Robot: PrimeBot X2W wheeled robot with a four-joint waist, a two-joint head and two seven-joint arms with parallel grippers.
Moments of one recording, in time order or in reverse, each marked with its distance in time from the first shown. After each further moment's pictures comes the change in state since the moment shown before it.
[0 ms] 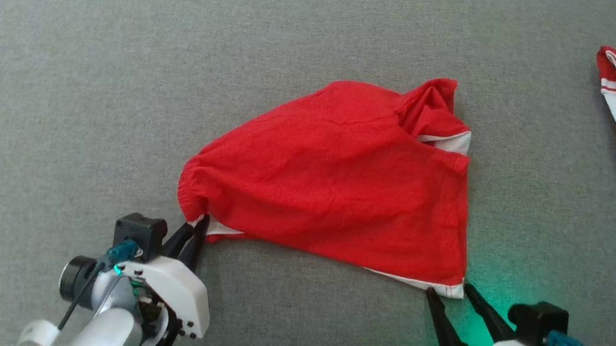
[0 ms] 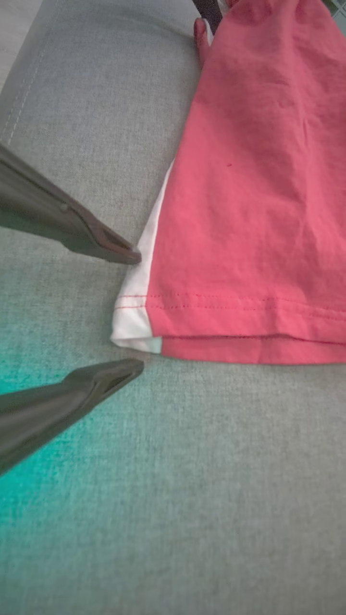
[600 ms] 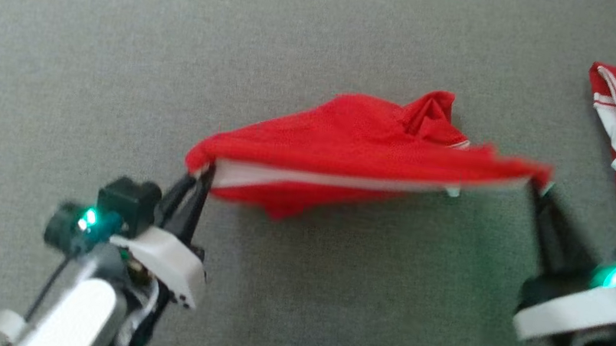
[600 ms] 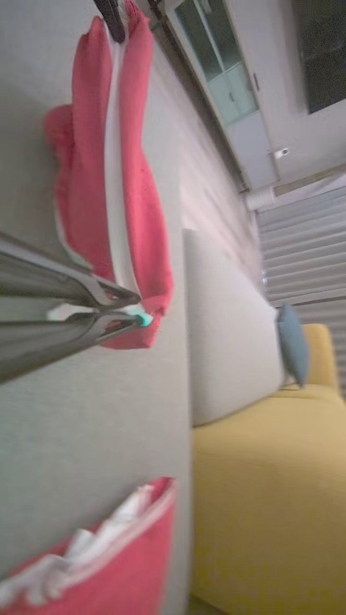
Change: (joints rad) left arm -0.007 0.072 -0.003 -0.226 0.022 0.000 0.016; right arm -0.070 -0.063 -0.101 -0.237 0.020 0.000 -0.089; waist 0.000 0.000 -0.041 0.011
